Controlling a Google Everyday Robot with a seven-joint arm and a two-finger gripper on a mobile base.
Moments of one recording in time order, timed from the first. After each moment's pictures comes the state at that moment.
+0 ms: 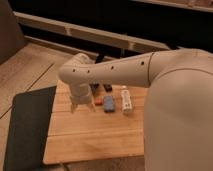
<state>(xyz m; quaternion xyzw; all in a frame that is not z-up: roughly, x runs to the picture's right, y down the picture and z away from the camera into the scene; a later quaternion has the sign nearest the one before) -0.107 0.103 0.703 -0.26 0.23 0.64 0.68</state>
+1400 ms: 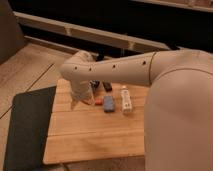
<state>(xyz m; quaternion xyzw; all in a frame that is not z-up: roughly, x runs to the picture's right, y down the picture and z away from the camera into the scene) -0.113 0.074 0.716 -0.27 0.17 0.60 0.73</state>
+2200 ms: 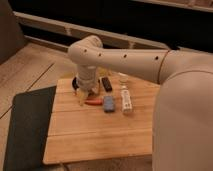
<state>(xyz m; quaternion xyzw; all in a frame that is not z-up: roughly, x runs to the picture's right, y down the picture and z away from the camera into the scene) -0.071 0.034 0.688 -0.36 0.08 0.28 0.89</state>
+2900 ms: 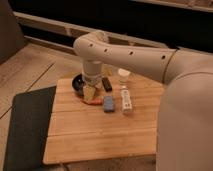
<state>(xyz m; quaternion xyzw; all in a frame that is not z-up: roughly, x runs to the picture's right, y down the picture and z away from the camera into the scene) -0.052 0.012 0.703 -0.33 0.03 0.18 0.92</state>
